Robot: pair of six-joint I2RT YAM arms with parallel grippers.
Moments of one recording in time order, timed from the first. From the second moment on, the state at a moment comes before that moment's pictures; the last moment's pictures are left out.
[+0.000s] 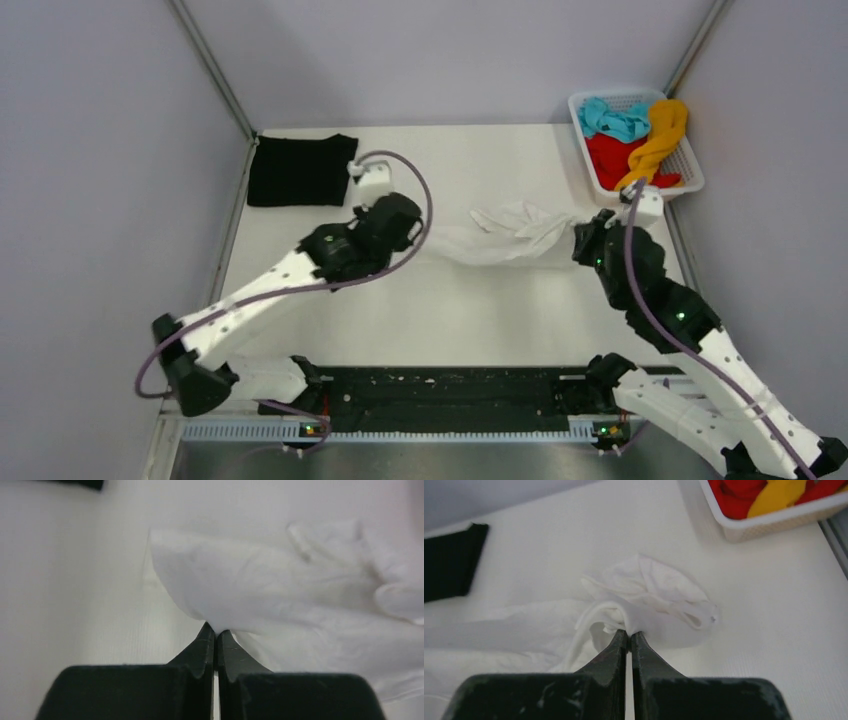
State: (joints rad) left arm -0.91 1.37 1.20 -0.79 -0.63 -0.83; right arm 0.64 0.65 0.83 -0.63 0.63 0.50
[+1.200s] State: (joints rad) left arm -0.17 1.86 2.42 -0.64 -0.15 -0.35; right arm 0.31 1.72 2.08 -0.31 0.21 0.00
